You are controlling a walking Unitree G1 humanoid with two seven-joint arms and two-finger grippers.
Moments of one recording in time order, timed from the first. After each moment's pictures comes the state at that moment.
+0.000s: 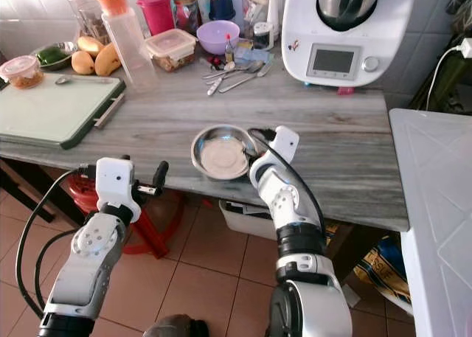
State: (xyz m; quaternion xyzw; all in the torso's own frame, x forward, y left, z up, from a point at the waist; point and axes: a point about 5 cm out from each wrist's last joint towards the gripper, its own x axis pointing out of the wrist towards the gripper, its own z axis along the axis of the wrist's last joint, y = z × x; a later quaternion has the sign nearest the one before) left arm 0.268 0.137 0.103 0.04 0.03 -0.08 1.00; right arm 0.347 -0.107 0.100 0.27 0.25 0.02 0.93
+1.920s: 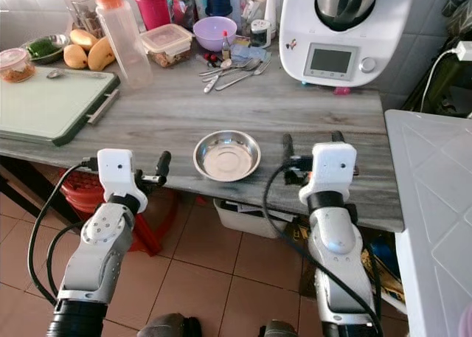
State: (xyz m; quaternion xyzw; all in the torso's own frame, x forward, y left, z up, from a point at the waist) left arm 0.284 0.129 0.110 -0.02 0.03 -0.05 1.00; right arm 0.258 -0.164 0.155 -0.06 -0.09 0.00 0.99
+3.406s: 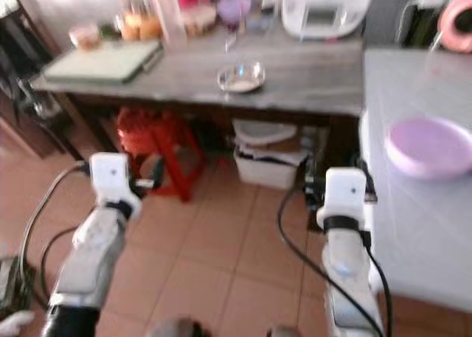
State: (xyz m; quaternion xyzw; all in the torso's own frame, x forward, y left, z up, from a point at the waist) left arm 0.282 0.138 0.108 -0.01 0.01 -0.06 1.00; right arm 0.244 -0.192 0.117 -0.12 -0.03 -0.10 0.99
